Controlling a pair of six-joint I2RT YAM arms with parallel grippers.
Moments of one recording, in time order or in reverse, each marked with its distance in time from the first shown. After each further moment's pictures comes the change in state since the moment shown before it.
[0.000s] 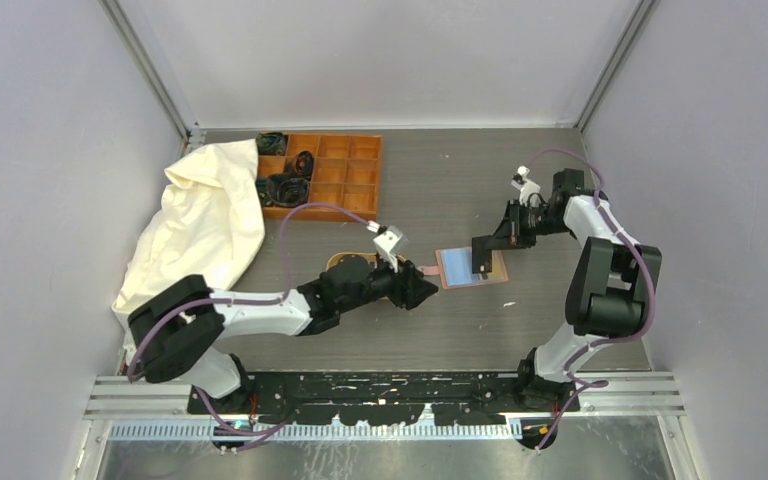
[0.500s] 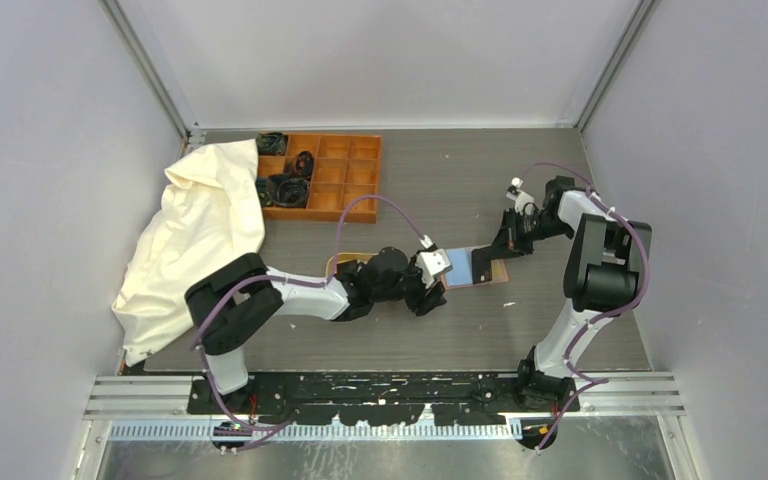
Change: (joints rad) left arm 0.000 0.286 0.218 -0.165 0.136 0.493; right arm -0.008 0.178 0.040 -0.069 0.045 -0.022
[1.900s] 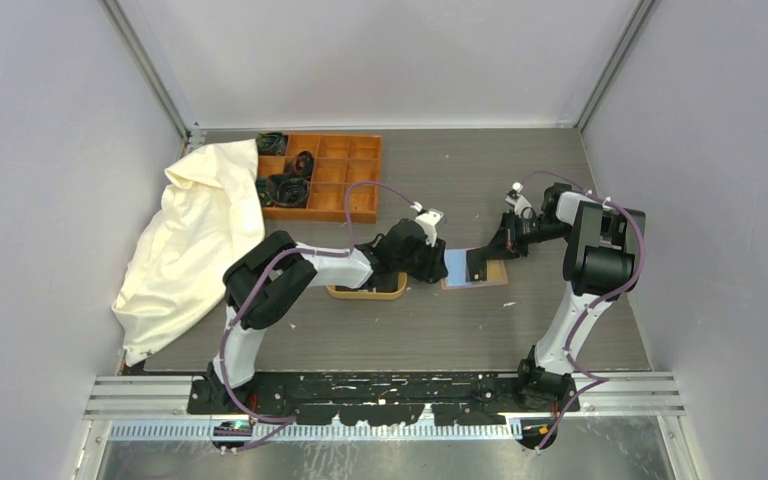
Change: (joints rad) left arm 0.116 0.278 0.319 -0.230 -0.068 -0.442; right arm -0.024 0.137 0.028 0.044 -0.106 0.032
